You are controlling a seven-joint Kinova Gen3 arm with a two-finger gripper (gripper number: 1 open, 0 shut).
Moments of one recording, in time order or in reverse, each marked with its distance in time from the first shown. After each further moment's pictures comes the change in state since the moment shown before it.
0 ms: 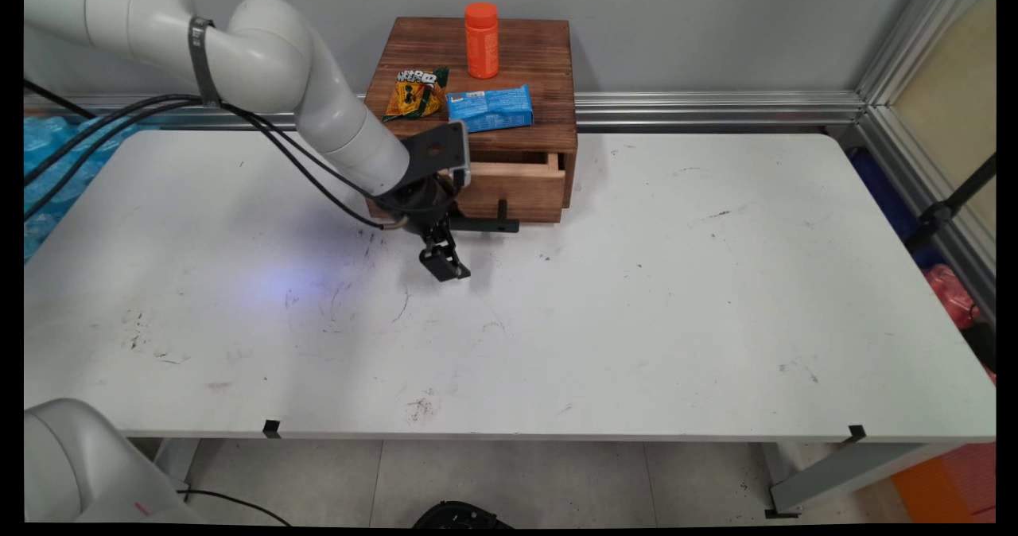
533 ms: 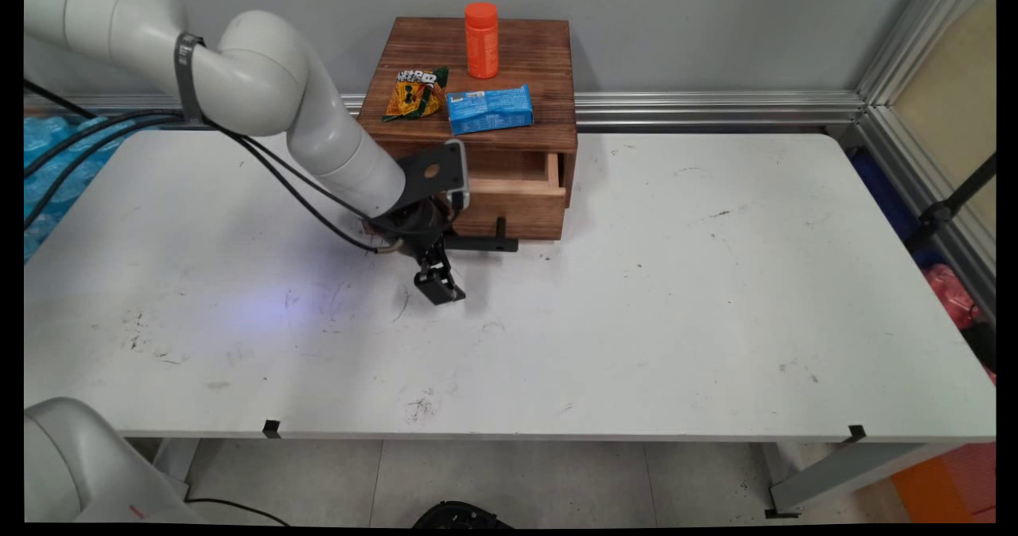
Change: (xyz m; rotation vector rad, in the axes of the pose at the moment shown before) arm 0.000 0.035 -0.004 -0.010 -0.032 -0.027
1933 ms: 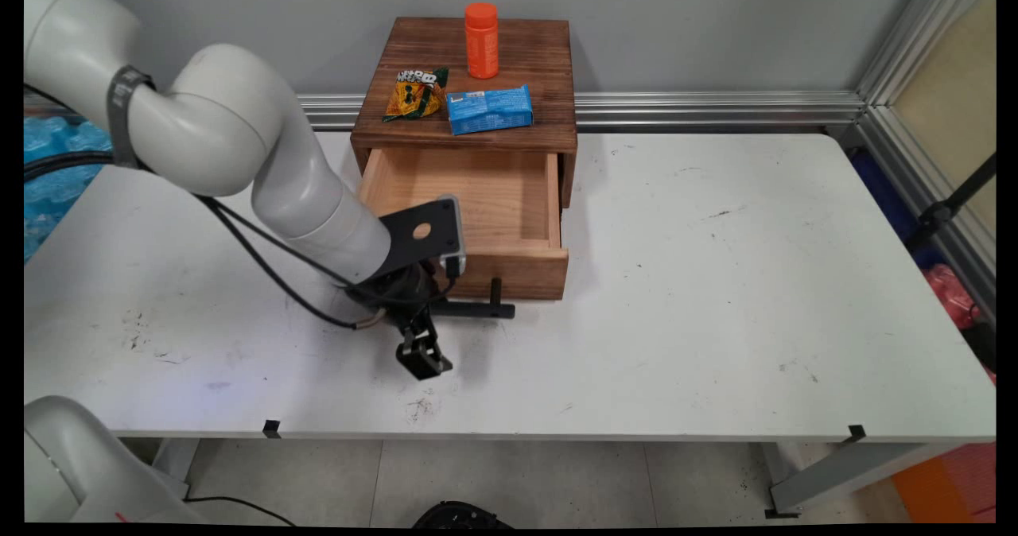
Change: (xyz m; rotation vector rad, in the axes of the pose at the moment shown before) arm 0.005 0.098 -0.027 -0.060 -0.068 -0.050
